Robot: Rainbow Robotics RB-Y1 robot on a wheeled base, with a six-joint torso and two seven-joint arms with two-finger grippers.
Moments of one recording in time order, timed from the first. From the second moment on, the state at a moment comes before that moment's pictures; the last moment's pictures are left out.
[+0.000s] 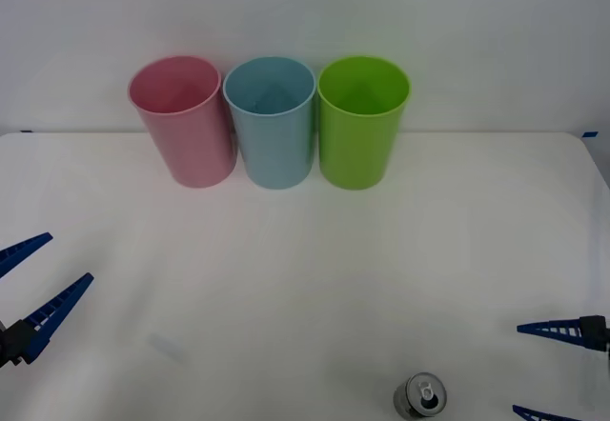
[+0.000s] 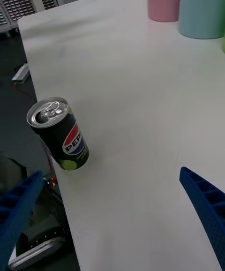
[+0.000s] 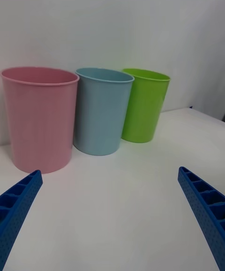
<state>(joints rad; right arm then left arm) 0.33 -0.68 -0.30 -1.55 1.21 -1.48 0.15 0.35 0.40 0.52 -1.66 -0.96 -1.22 0.00</state>
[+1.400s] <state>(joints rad) 0.21 -0.56 -0.09 -1.28 1.22 -1.54 0.50 0.35 0.40 0.52 -1.66 -0.96 -1.22 0.00</state>
